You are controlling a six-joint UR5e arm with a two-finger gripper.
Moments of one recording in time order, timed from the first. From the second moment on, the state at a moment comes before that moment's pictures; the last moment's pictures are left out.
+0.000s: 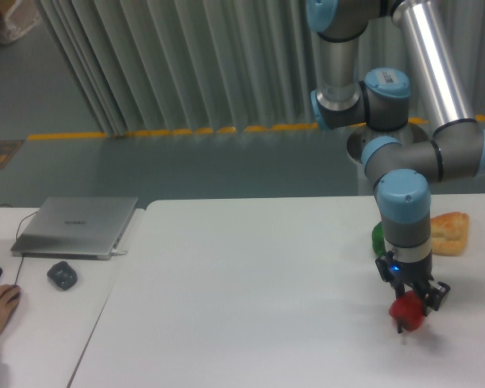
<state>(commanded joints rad) 2.33 -2.00 -1.59 -1.10 1.66 0.88</state>
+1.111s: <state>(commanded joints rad) 2.62 -1.88 -1.45 -1.28 1.63 1.67</state>
